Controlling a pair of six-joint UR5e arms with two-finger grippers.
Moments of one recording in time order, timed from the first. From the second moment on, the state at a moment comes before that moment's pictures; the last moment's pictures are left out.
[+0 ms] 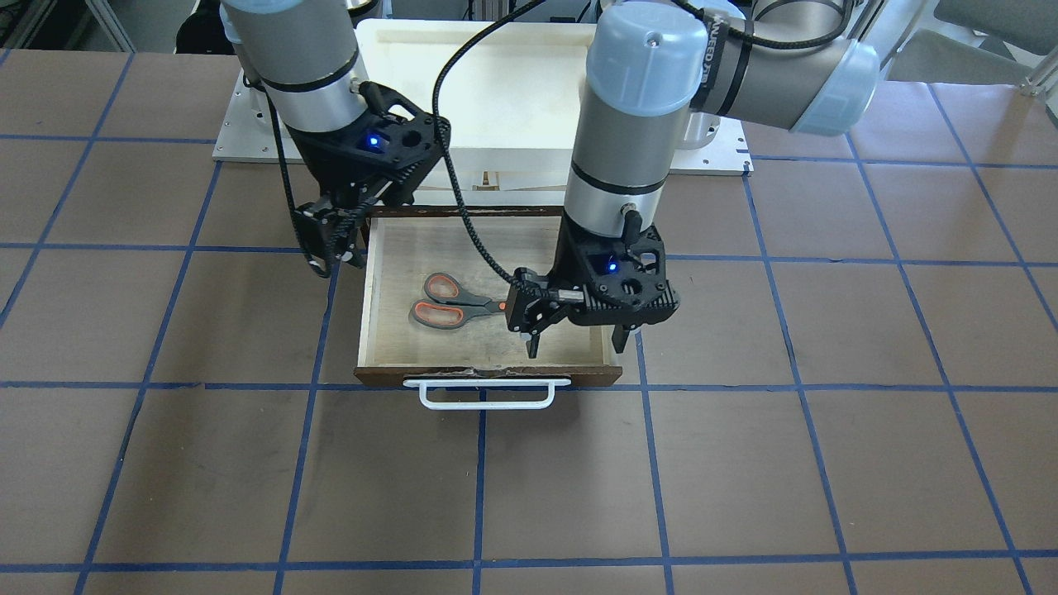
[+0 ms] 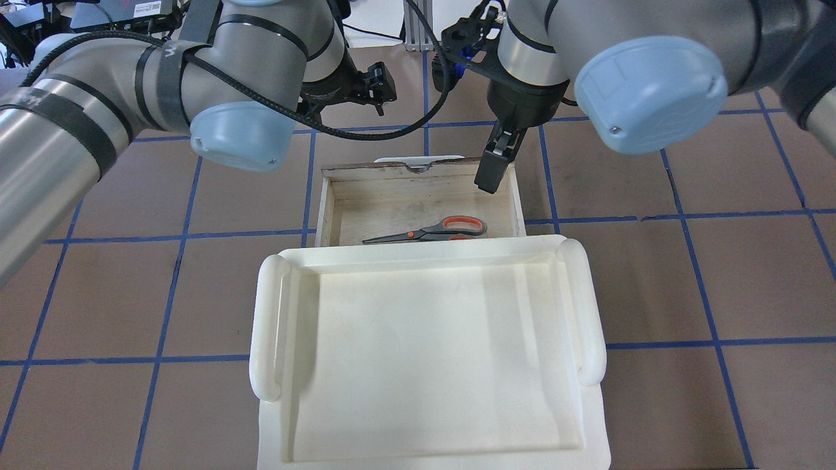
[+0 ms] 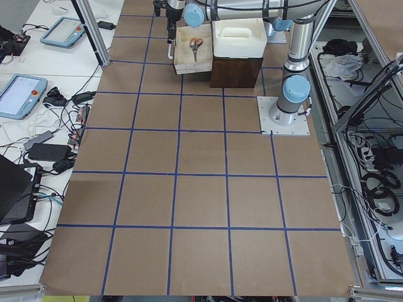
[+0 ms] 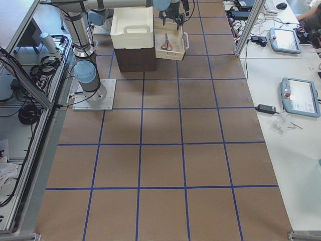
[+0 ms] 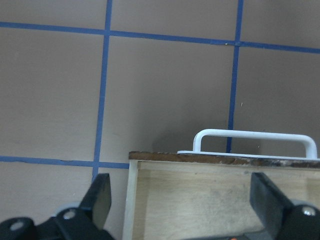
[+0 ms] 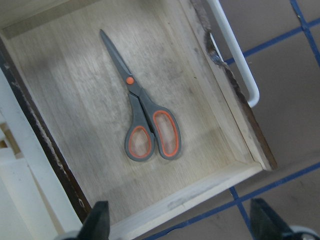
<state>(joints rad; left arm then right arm) -1.82 -1.85 -1.53 -1.04 1.59 -0.38 1.76 -1.49 1.54 -1.66 -1.48 -0.83</state>
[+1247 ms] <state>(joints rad) -1.88 -2.19 -1.26 -0.99 1.59 -0.49 1.63 -1.60 1.54 -1.56 -1.57 0.01</state>
